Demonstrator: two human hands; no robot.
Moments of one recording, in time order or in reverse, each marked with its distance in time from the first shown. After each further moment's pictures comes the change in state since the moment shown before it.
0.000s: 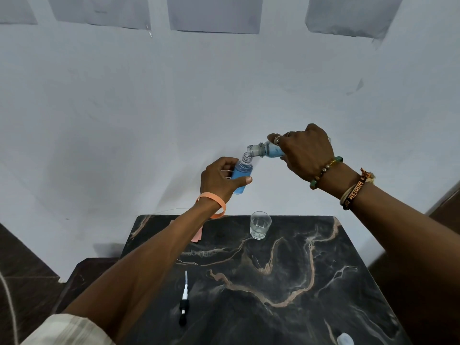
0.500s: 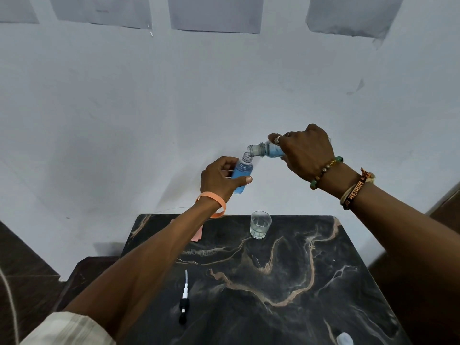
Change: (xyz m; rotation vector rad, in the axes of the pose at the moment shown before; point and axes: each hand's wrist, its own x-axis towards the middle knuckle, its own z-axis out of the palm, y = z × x) left_hand -0.001 0.001 -0.001 0.002 -0.001 -0.008; right_hand -0.001 0.000 0.001 -0.019 -0.009 -0.001
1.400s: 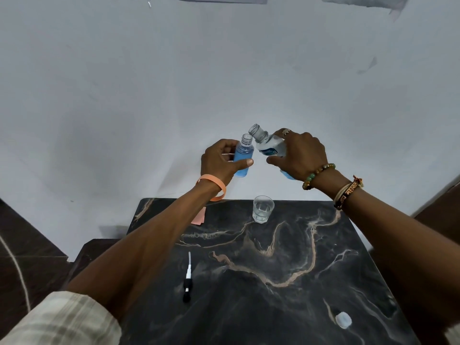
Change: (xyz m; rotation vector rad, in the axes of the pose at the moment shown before) left_hand -0.003 -0.001 -0.004 -0.035 0.007 -0.018; right_hand -0.019 -0.032 0.039 0.556 -0.055 0.317
